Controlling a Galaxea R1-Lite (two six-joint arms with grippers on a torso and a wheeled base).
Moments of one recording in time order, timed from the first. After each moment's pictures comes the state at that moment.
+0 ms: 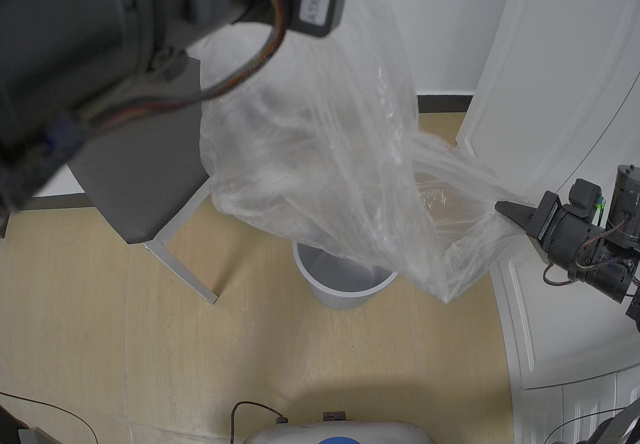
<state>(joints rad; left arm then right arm) -1.12 1.54 -1.38 -0.47 0.69 0.47 0.39 1.42 -0.53 -0.77 0.03 0.72</state>
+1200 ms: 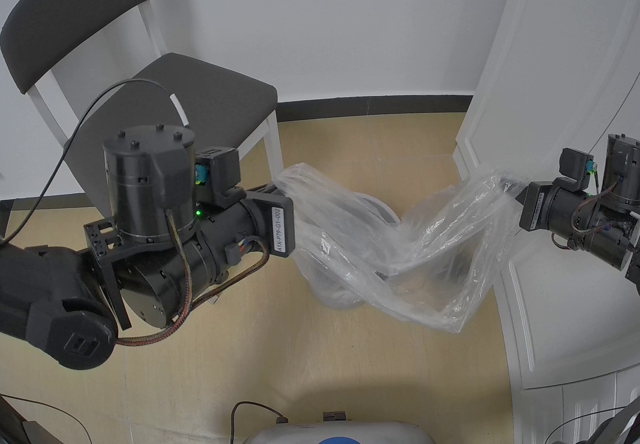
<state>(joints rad) -0.76 1.66 -0.84 -0.66 0.33 -0.13 0.33 1.47 -0.70 -0.61 0.01 0.15</state>
